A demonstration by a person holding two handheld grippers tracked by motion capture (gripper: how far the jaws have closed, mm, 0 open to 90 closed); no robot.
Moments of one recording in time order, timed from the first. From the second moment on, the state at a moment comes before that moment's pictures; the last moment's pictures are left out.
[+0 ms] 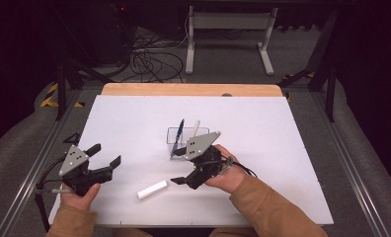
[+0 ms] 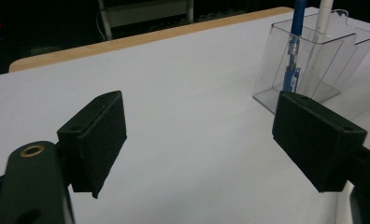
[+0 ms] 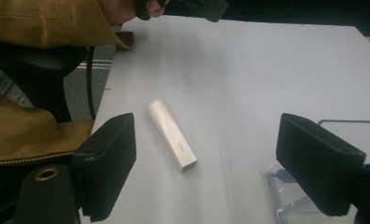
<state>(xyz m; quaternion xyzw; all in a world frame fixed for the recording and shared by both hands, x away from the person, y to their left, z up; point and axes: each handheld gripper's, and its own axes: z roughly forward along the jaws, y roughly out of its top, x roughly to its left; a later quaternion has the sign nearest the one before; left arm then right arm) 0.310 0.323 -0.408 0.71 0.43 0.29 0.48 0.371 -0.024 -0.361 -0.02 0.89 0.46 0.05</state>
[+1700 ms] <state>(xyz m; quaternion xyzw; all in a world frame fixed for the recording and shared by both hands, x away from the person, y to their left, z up) 0.313 0.329 -0.414 0.70 0.43 0.30 0.48 0.379 0.054 -0.397 -0.11 0.94 0.33 0.02</state>
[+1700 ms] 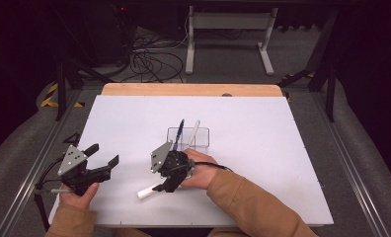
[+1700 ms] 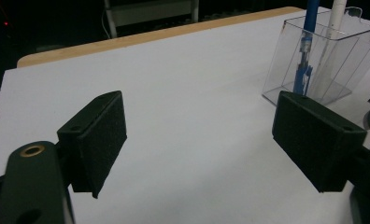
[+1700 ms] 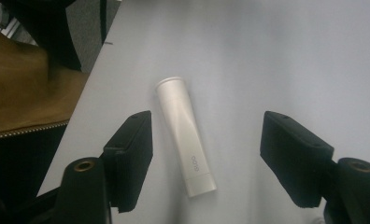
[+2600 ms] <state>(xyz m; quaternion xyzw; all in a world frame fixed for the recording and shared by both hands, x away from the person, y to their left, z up) 0.313 0.330 -0.415 0.70 0.44 0.30 0.48 0.380 0.080 -0.422 -0.14 0.94 0.30 -0.01</state>
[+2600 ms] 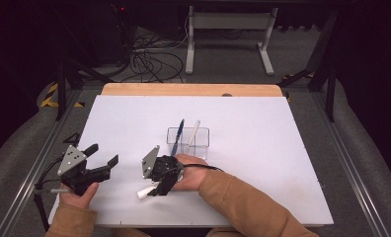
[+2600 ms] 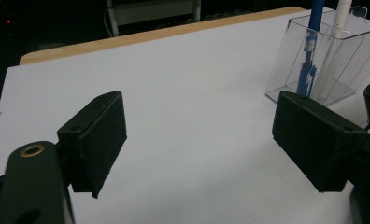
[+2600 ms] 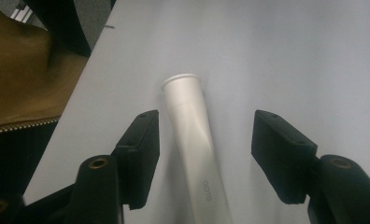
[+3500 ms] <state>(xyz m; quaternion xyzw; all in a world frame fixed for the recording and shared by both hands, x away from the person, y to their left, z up) 0.314 0.329 -0.418 0.70 0.44 0.29 0.48 0.374 0.092 -0.440 -0.17 0.95 0.26 -0.02</state>
